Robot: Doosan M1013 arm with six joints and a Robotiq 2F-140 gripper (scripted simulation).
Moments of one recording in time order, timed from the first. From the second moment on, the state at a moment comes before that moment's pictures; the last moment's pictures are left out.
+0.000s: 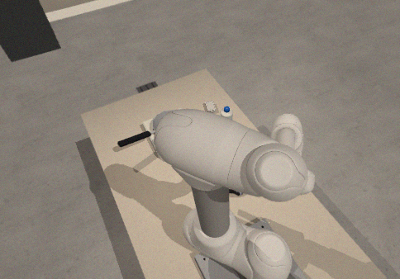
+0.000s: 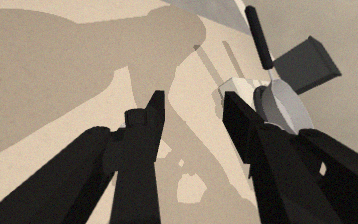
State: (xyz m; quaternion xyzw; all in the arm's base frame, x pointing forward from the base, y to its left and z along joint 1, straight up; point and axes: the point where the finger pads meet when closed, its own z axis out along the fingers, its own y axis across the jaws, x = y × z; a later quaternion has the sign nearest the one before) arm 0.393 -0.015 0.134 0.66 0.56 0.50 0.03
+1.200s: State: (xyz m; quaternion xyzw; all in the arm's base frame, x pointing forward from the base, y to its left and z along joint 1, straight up) arm 0.630 0.050 0.220 0.53 0.51 0.64 0.22
